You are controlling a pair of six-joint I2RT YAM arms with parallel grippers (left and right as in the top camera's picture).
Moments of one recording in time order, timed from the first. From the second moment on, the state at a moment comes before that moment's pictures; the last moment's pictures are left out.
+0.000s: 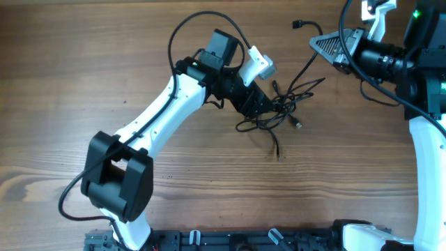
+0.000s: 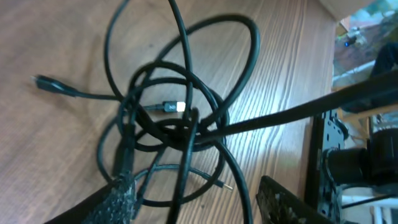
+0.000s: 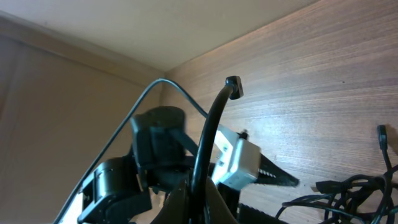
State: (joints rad) left arm -0.53 1.89 1.51 -0.69 0.75 0.25; right arm -0.05 1.39 1.57 -0.83 -0.84 0.52
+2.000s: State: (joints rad) left arm -0.44 1.47 1.50 -0.10 0.54 -0.58; right arm -0.06 1.53 1.51 -0.99 -0.66 0.15
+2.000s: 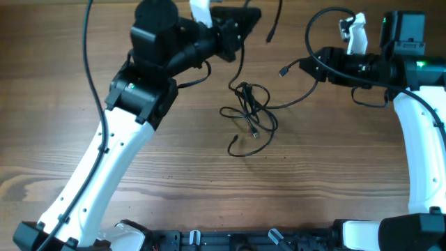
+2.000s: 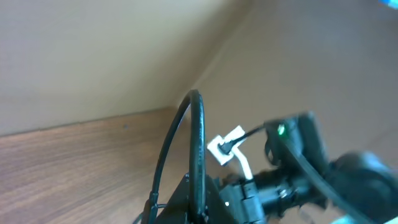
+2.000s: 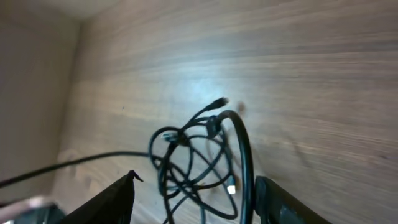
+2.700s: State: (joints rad) left arm -0.39 1.47 1.50 -0.28 0.50 -0.72; right arm 0.03 1.63 1.54 -1.02 -0.57 0.03
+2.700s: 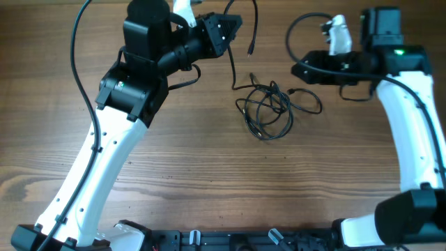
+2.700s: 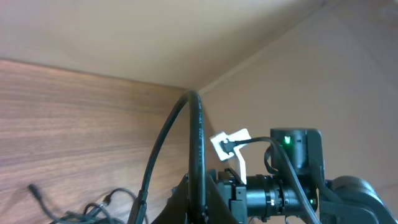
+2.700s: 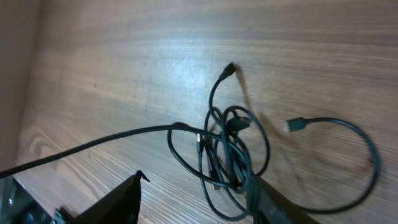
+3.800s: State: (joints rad) left arm -0.38 1.47 1.50 -0.76 0.29 -0.66; right arm 0.14 1.92 1.57 -0.94 -0.50 0.09
